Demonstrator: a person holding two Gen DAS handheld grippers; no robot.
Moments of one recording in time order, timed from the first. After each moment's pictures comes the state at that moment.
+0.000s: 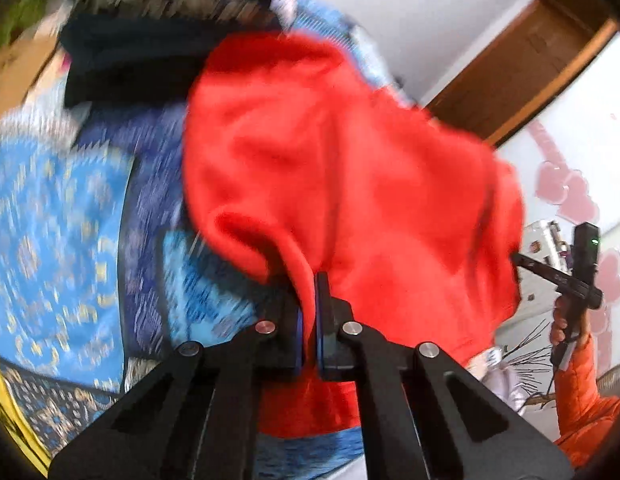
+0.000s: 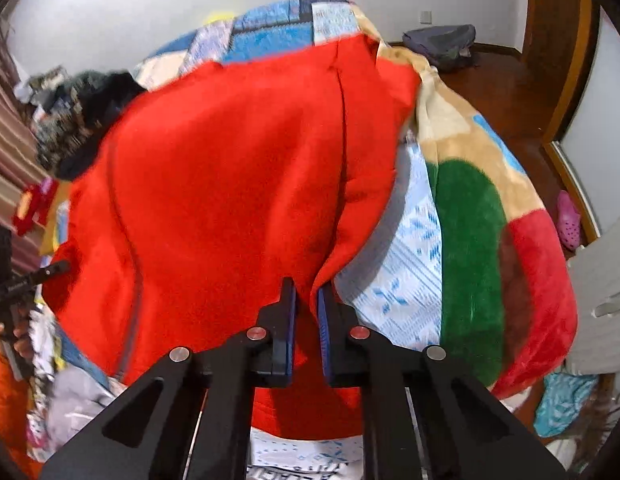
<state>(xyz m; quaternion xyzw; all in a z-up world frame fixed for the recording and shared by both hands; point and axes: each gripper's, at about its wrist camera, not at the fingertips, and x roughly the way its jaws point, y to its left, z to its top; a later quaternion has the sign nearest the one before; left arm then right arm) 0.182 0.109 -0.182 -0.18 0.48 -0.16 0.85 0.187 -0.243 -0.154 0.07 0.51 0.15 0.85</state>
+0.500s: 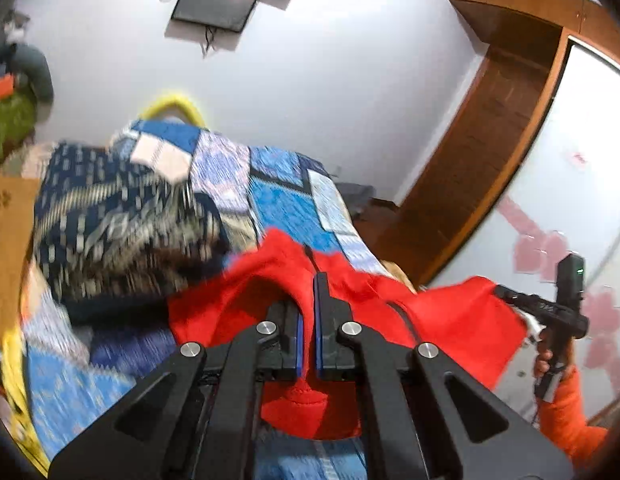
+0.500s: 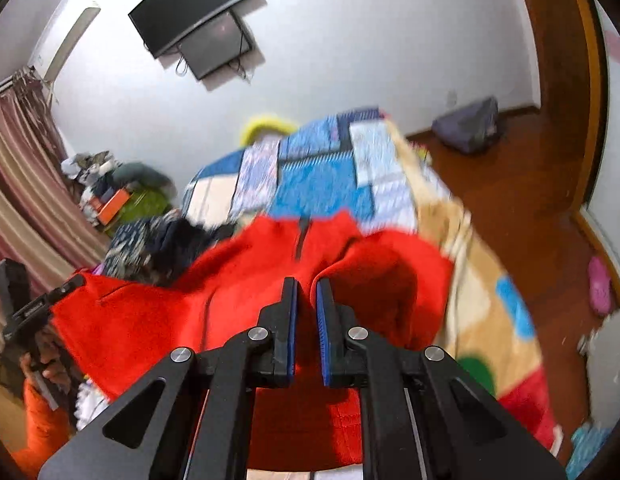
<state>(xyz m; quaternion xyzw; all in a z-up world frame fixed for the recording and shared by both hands) 0.273 0.107 -0.017 -0.16 0.31 -0.14 0.93 0.259 -0.244 -0.029 0.14 0.36 0.19 0.90</state>
